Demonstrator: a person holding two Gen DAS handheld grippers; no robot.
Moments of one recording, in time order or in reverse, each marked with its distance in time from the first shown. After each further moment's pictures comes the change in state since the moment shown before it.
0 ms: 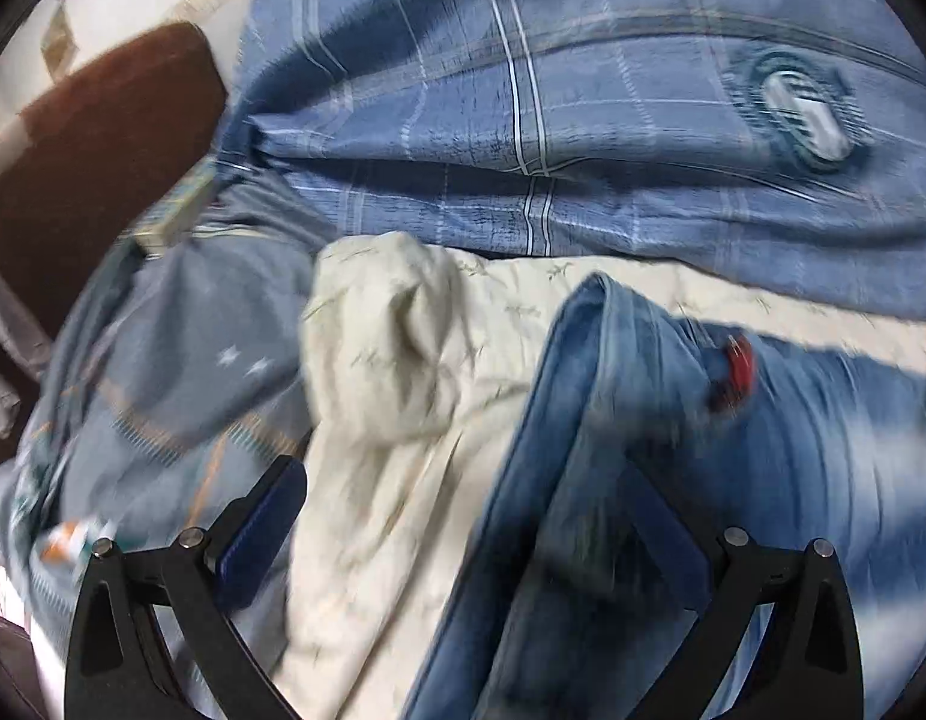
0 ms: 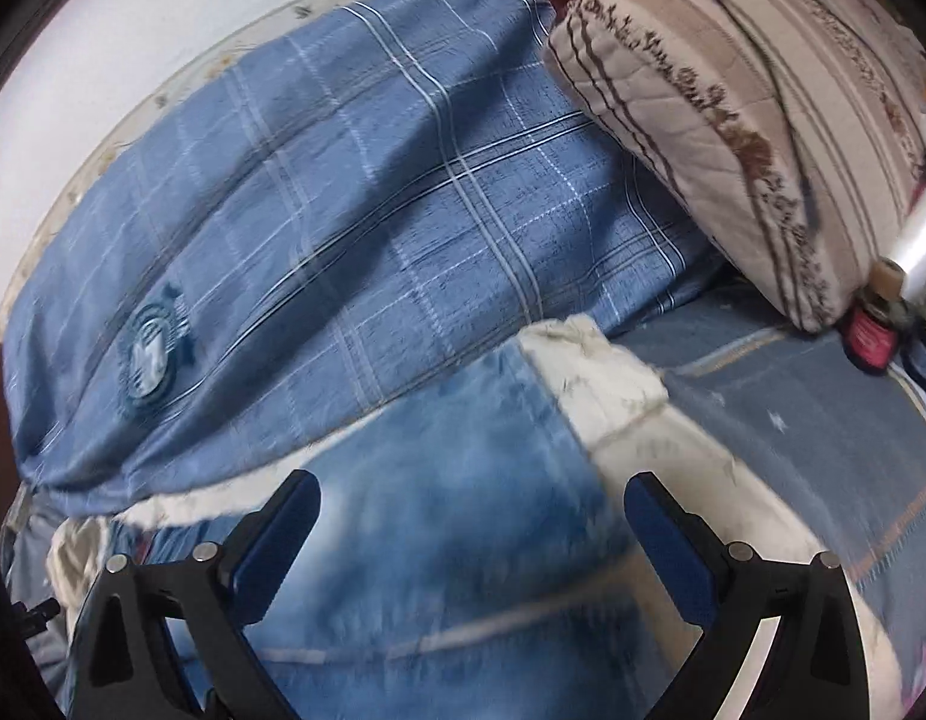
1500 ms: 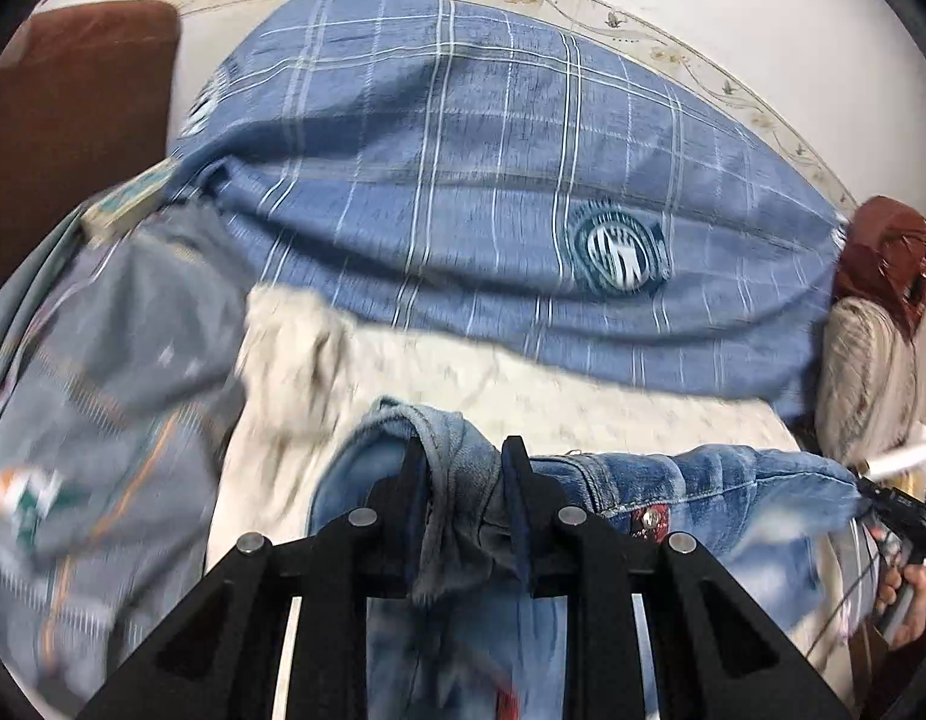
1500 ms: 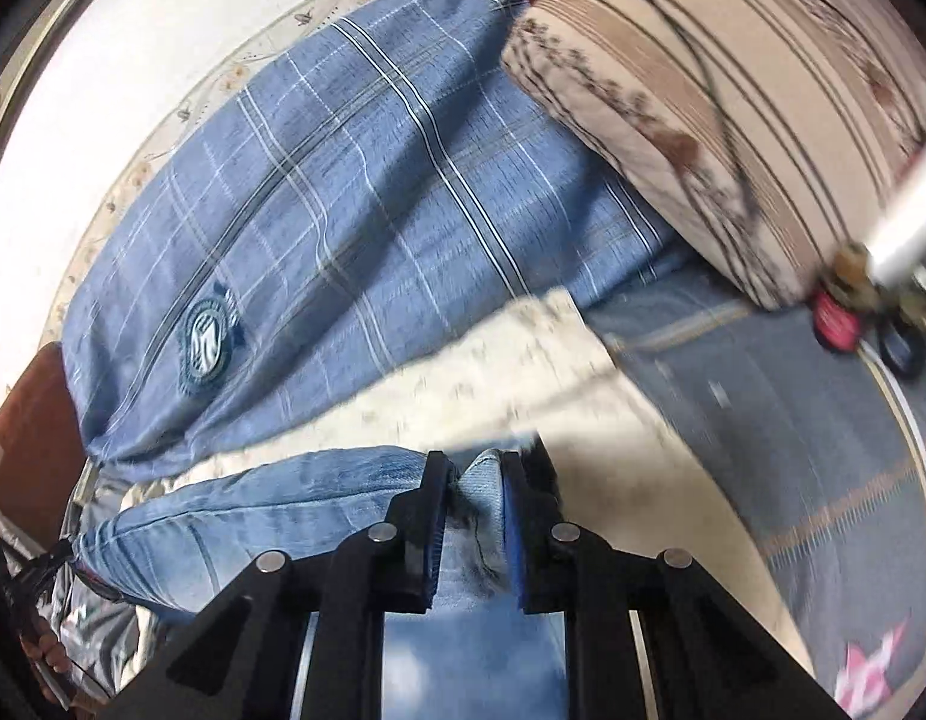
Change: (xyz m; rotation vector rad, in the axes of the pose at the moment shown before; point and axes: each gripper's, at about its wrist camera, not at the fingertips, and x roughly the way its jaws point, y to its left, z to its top) left arm -0.136 0.077 -0.072 -0.117 -0.200 -0.489; right arm -0.086 -0.063 -0.002 0.022 0.133 0.151
